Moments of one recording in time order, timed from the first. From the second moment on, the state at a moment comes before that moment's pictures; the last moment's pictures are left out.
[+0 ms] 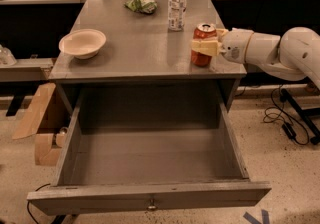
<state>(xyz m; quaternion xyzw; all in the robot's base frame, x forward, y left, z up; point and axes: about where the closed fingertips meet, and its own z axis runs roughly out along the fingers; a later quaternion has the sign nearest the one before) 0.715 -0.140 0.881 -0.34 0.68 0.29 0.58</state>
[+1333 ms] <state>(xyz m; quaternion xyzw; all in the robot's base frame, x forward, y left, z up) 0.558 0.003 0.837 -0.39 0.63 0.33 0.58</state>
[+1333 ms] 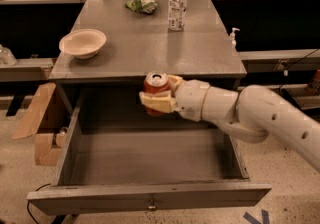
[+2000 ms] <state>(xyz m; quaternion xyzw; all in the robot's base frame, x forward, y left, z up) 0.554 0.035 0.718 -0.39 0.63 0.35 0.57</state>
